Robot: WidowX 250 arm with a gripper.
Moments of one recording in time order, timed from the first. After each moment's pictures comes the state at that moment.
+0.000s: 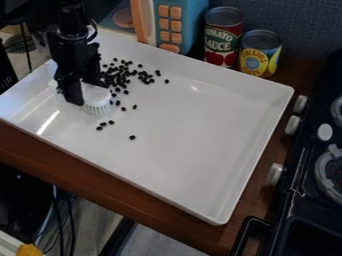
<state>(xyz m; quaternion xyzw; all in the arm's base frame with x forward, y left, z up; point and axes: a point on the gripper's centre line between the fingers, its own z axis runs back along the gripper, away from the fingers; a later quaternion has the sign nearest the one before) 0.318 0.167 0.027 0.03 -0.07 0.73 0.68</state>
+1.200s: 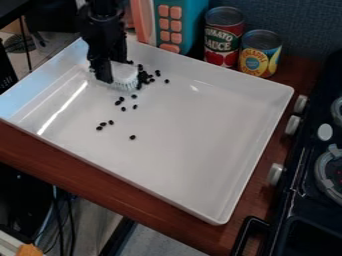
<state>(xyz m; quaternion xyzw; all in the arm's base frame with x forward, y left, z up) 0.374 0.156 0.044 0.00 -0.10 0.73 0.67</state>
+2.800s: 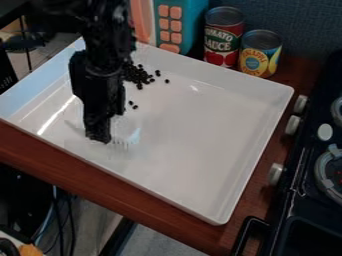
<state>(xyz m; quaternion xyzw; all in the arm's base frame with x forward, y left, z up) 0.258 0.084 0.040 0.04 -0.11 0.77 0.62</state>
